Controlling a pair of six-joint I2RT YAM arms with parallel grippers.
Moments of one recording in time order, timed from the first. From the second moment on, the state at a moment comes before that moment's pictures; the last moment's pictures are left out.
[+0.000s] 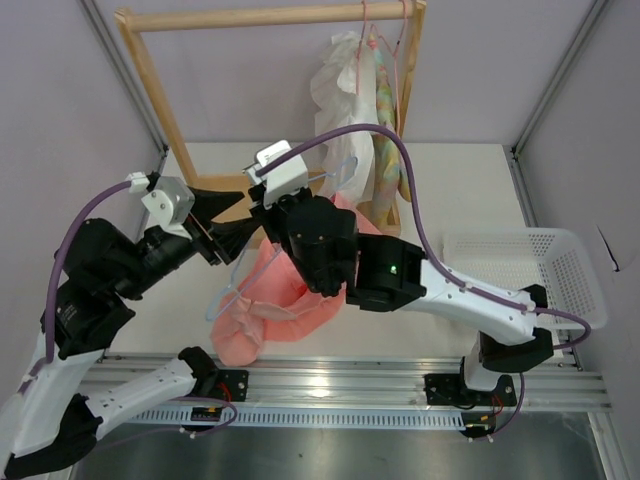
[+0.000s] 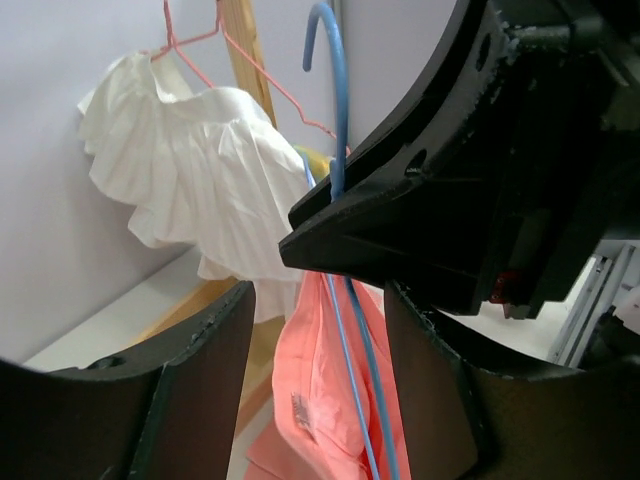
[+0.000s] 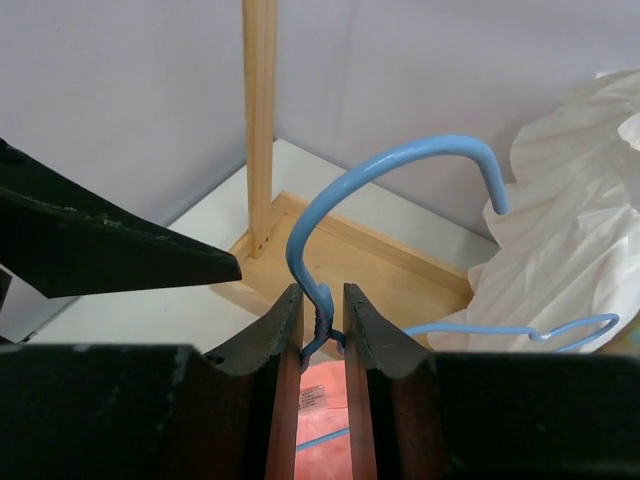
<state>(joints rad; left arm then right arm) -0.76 0.77 1.41 -0.52 0.12 0.05 1.42 1.70 2.15 -0.46 0.86 -0.06</state>
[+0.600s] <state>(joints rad) -0.76 0.70 1.34 -0.60 0.08 0.06 1.48 1.83 2.31 -0.45 0.93 -0.14</state>
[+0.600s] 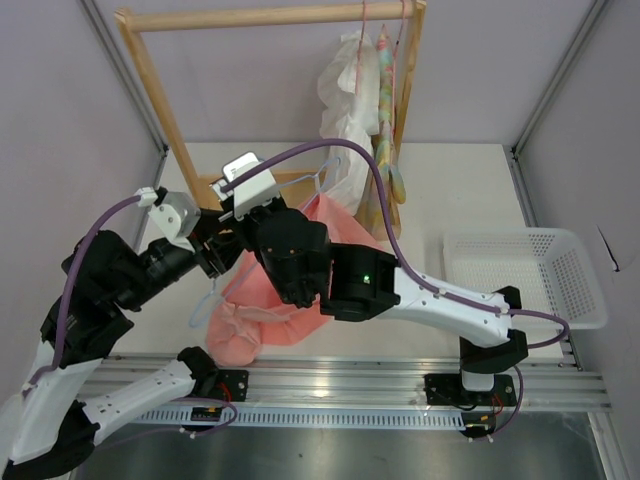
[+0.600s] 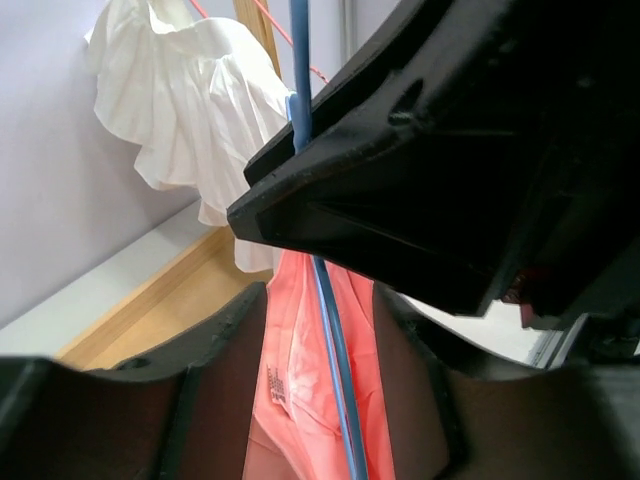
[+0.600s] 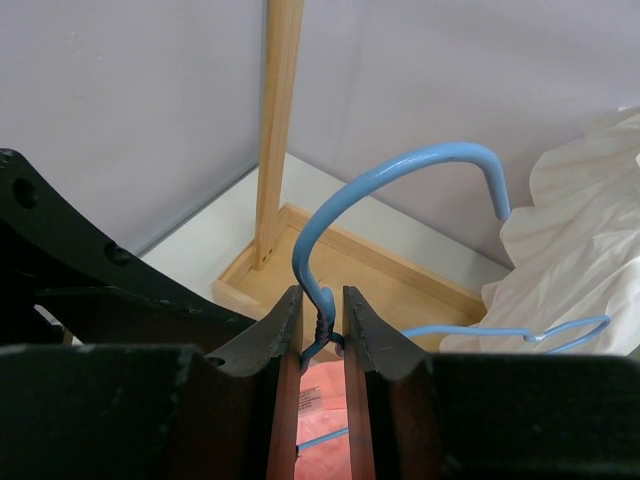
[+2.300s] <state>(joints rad) -0.76 0.88 1.57 -0.62 -0.50 0.03 1.14 1.08 1.57 -0.33 0.72 0.31</state>
